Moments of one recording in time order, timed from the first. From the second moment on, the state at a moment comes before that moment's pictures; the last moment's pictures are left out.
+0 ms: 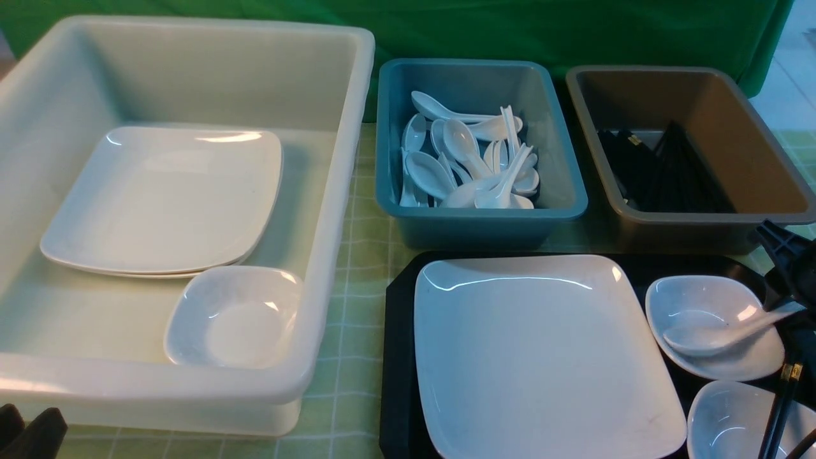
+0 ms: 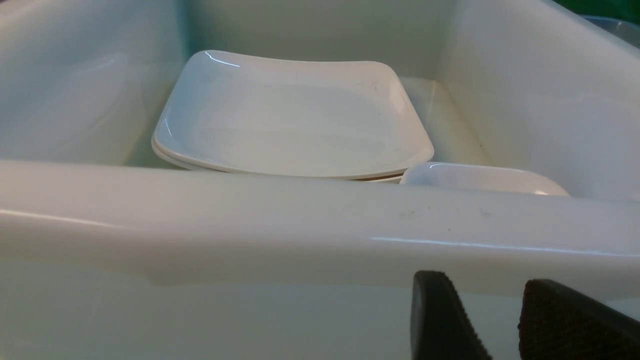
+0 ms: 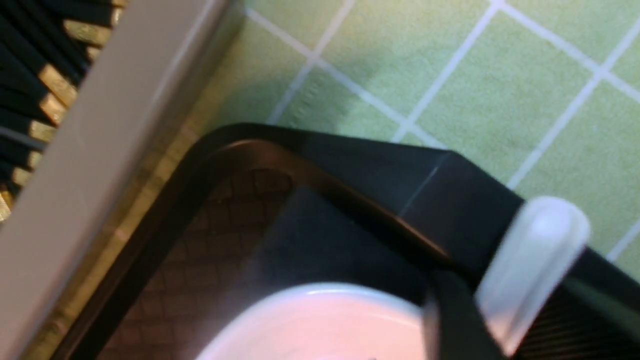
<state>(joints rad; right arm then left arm) -0.04 1.73 -1.01 -0.17 0.57 1.10 -0.06 0.00 0.01 -0.02 0.22 -0.05</state>
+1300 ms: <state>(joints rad) 0.19 1.47 -1.21 -0.06 0.10 0.72 -0.06 0.00 0.01 -0.02 0.22 -0.05</state>
